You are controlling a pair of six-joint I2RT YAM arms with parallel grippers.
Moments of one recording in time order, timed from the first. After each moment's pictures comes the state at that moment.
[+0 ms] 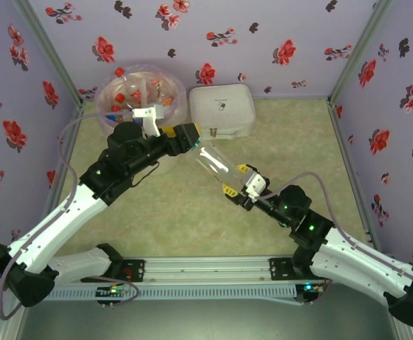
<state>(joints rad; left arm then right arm) -0.74 1.09 1.16 -0.21 0.05 -0.72 0.92 0.64 0.47 0.15 0.01 -0.30</state>
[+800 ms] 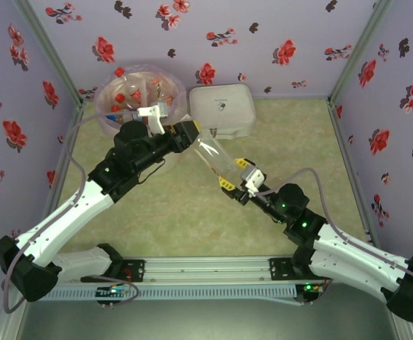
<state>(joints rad) -0.74 1.14 1.14 -0.10 0.07 -0.78 0.92 0.73 0.46 0.34 0.02 -0.26</state>
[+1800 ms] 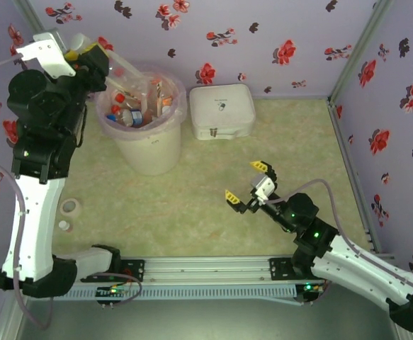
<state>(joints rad) -0.27 1.23 1.84 -0.44 -0.13 -0.27 0.92 0.52 0.39 0.15 0.09 -0.25</state>
